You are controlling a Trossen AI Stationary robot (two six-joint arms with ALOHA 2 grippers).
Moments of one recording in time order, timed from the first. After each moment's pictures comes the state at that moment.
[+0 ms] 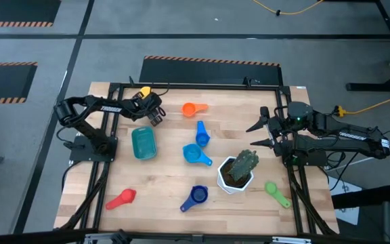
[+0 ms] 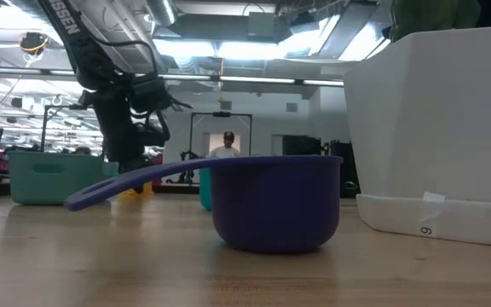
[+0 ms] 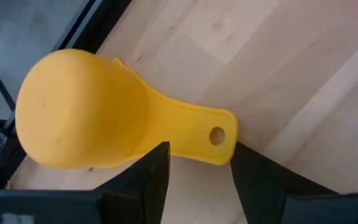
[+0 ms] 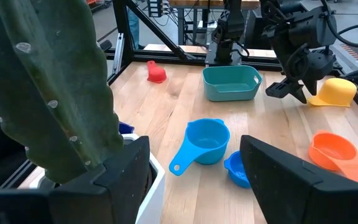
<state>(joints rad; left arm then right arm) 0.63 1.52 0.58 -0.09 -0.42 0.06 -0.23 0.57 0.58 -0.33 -0.45 -0.11</state>
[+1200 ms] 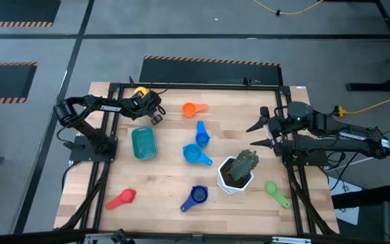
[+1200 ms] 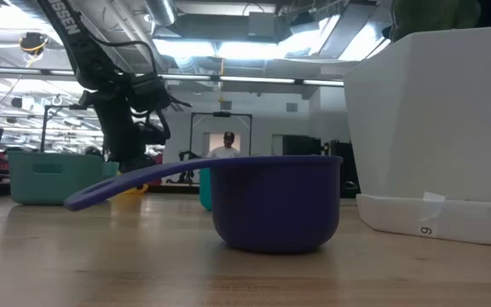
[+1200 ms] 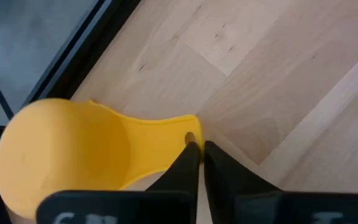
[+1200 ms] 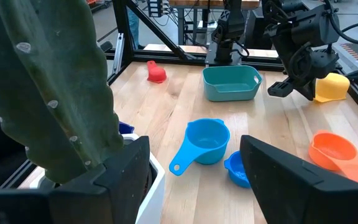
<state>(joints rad) 0.64 1.52 0.58 -0.08 -0.39 0.06 -0.23 0.57 0.58 -0.33 -0.45 -0.11</state>
